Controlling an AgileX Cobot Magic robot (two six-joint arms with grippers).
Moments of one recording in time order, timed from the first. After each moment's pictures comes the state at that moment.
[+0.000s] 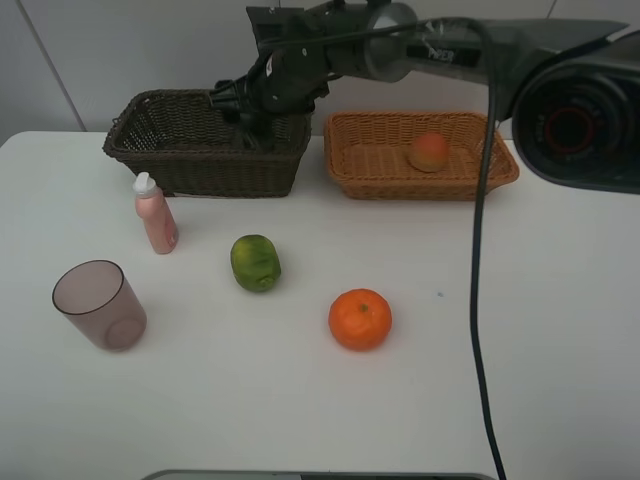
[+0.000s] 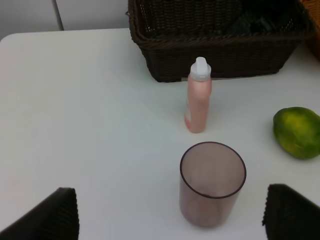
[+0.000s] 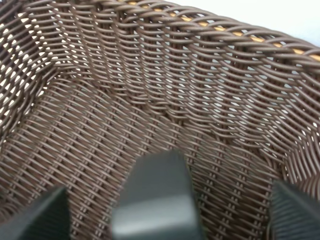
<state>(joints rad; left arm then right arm) -0.03 -0.01 -0.50 -0.06 1.06 0.04 0.65 2.42 -2.10 -0.16 0.51 0.32</state>
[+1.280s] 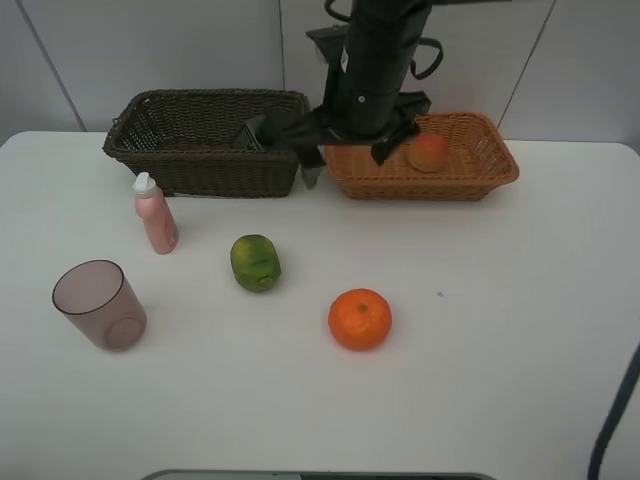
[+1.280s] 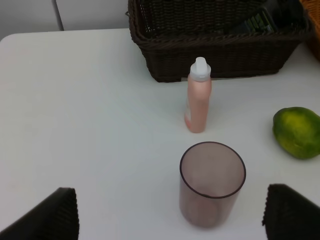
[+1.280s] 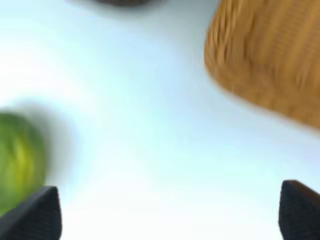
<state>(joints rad) -0.03 -0.01 -0.50 -0.06 1.06 0.04 0.68 1.97 -1.62 -0.19 1.02 0.34</state>
